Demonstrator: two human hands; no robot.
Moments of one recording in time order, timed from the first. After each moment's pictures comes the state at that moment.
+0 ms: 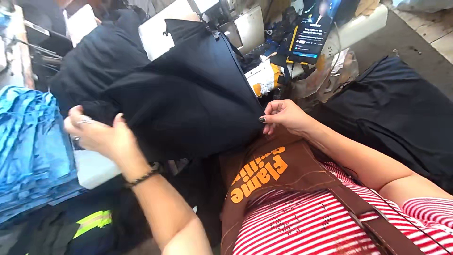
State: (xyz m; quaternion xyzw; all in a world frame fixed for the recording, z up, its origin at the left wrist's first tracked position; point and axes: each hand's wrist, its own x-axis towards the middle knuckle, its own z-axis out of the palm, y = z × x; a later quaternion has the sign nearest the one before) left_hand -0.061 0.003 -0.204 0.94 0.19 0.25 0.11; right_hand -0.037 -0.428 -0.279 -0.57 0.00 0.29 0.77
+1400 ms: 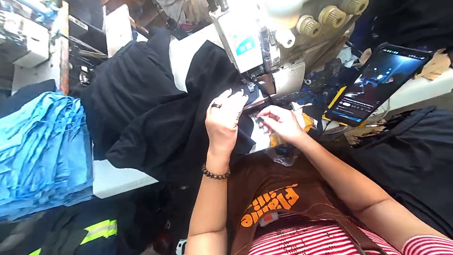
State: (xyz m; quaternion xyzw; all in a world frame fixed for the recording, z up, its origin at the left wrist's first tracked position) left_hand 0.083 -0.169 -0.243 0.92 -0.16 0.28 0.20; right_hand 0.109 -0.368 -0.313 -0.71 -0.19 0.13 0.66
